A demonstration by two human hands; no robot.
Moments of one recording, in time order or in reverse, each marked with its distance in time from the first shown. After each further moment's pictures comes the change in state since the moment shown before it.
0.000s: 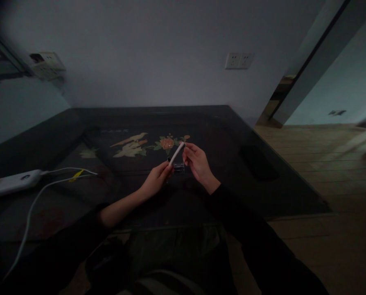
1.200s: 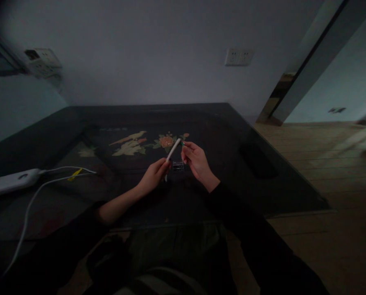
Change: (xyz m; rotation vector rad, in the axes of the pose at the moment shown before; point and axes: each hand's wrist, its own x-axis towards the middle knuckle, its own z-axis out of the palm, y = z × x) left_hand 0.005 -0.008 -0.004 -0.006 0.036 -0.020; right_hand -0.001 -0.001 0.001 -0.013 0.017 0.031
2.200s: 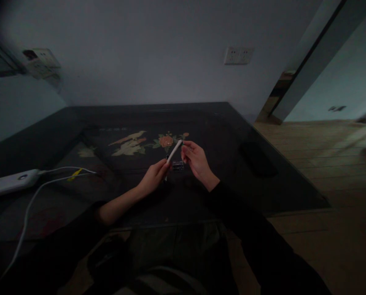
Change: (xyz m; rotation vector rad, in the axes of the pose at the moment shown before) left_hand -0.006 0.007 -0.001 0.100 -0.049 0.049; right_hand 0.000 -0.001 0.000 0.024 -0.007 -0.015
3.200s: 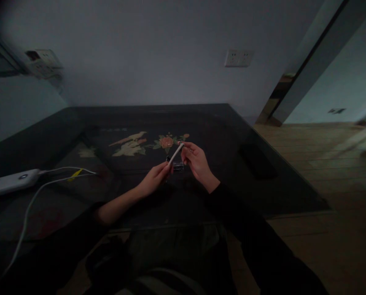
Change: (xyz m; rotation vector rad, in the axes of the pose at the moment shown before) left_hand 0.000 0.001 -0.002 -0.135 -0.112 0.034; right_hand -0.001 -0.001 0.000 -0.014 -0.022 -0.001
